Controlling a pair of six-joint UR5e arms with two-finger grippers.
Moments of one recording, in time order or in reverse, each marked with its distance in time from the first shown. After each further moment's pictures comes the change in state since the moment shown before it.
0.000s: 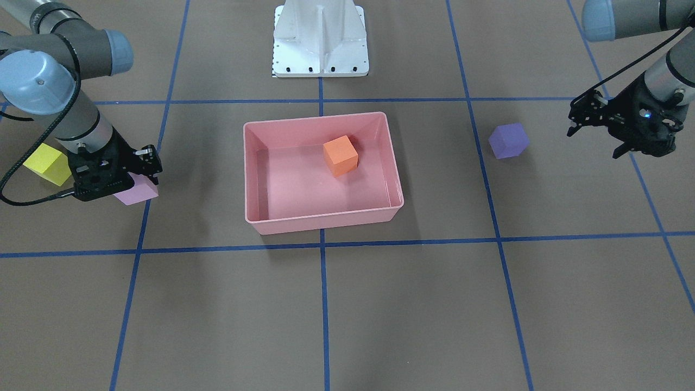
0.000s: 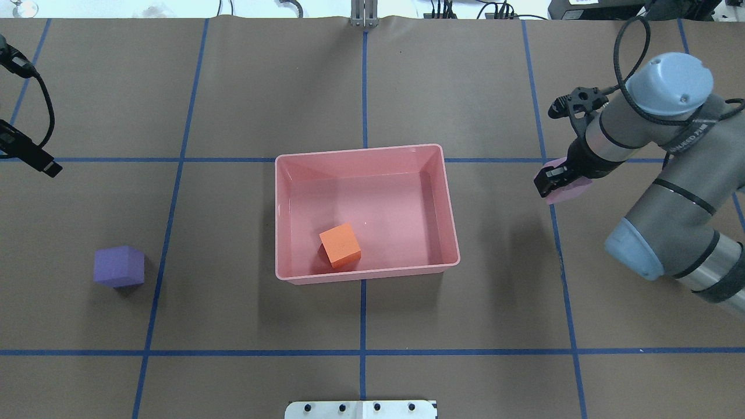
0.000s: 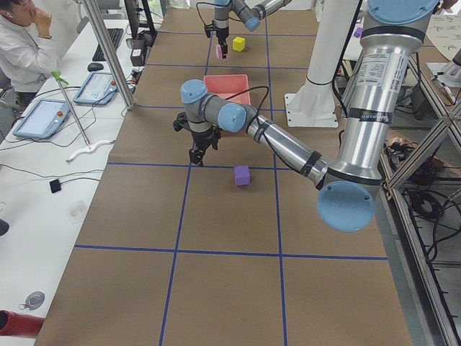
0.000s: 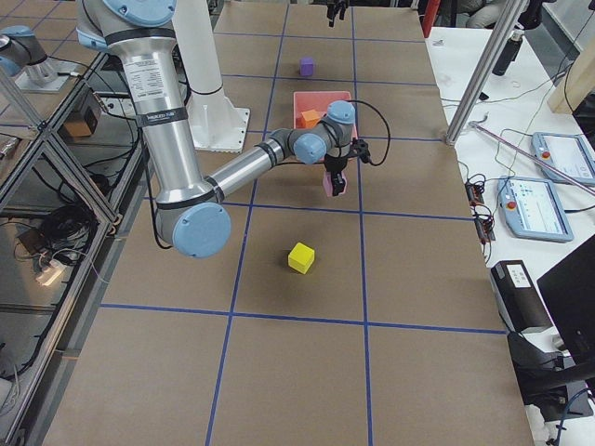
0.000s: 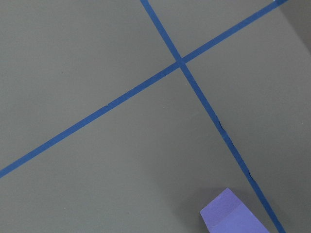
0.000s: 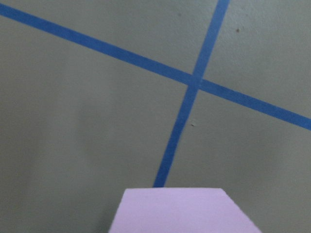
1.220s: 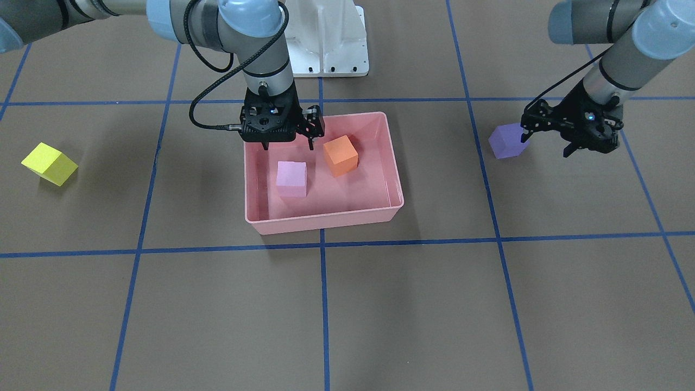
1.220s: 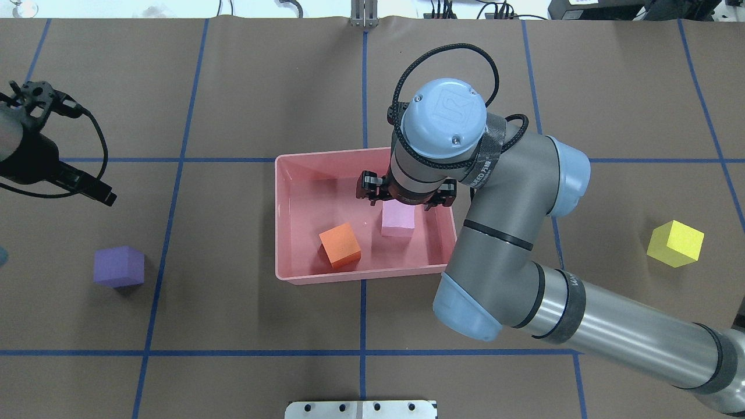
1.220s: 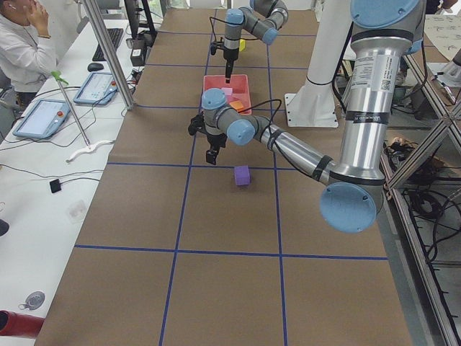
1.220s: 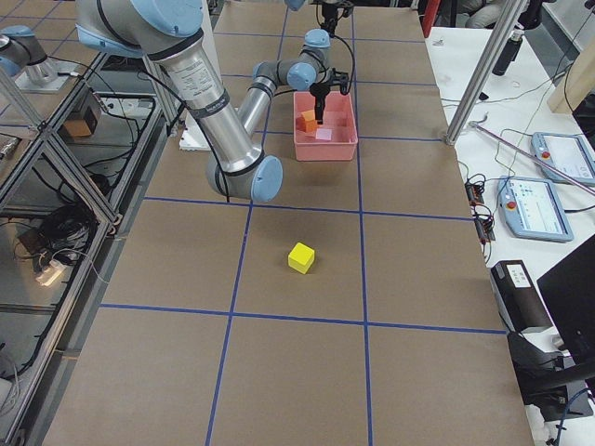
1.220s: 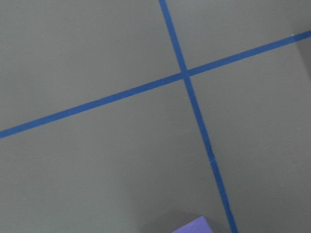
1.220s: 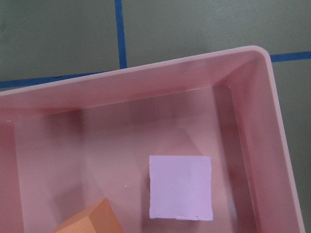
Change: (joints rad) left arm 0.212 0.105 -0.002 -0.369 0.116 -0.473; right arm -0.274 0.400 -0.049 -0.150 -0.227 0.599
